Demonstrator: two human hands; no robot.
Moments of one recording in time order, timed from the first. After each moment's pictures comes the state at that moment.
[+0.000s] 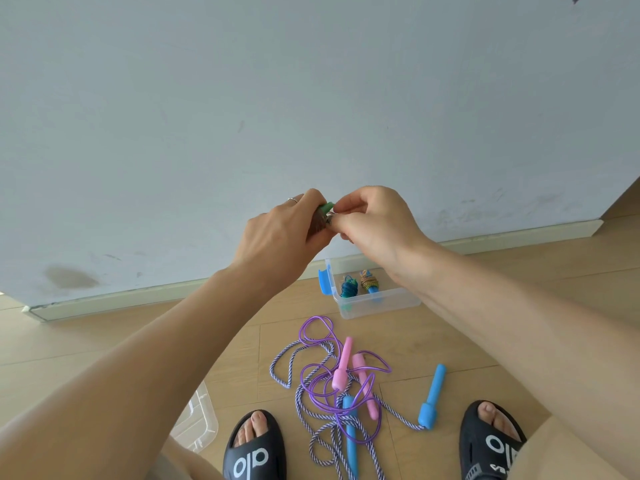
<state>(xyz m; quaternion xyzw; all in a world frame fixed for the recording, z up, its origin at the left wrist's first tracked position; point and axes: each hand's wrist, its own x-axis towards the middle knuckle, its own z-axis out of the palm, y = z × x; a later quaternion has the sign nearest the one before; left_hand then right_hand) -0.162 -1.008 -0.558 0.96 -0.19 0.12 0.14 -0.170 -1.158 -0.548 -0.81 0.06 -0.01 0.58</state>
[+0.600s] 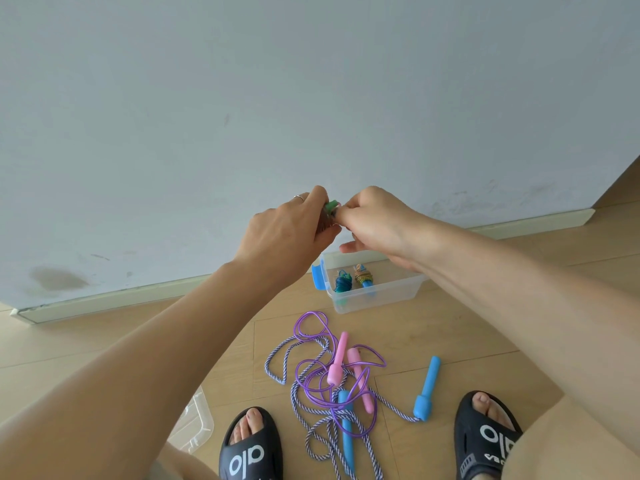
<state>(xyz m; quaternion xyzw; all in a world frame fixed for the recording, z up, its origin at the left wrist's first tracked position) -0.153 -1.026 -0.566 0.97 -0.22 0.13 0.07 -0.161 -1.181 -0.550 -0.83 0.03 0.12 0.54</state>
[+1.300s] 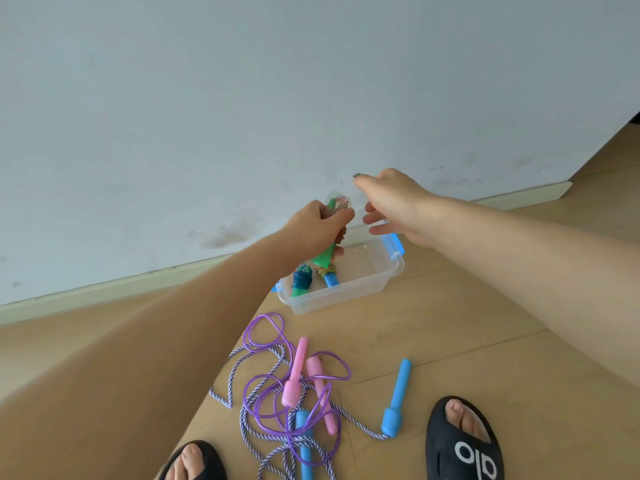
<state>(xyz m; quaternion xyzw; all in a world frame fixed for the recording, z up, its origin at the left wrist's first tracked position) -0.042 -1.140 -0.679 0.81 -0.01 -0.26 0.52 -0.055 -1.281 -0.639 -0.82 0.20 0.14 0.52</state>
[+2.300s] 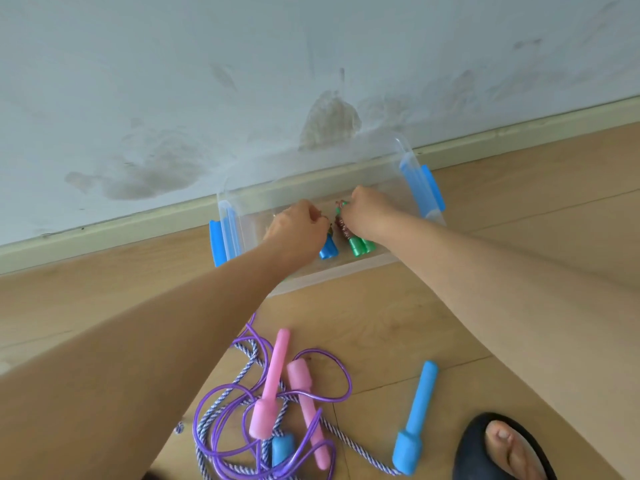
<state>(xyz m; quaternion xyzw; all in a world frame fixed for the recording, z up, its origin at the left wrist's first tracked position) 0.031 -1.155 -0.912 0.92 0.03 -0.26 0.30 0.040 -1.290 -0.912 -0.92 0.17 0.24 0.26</state>
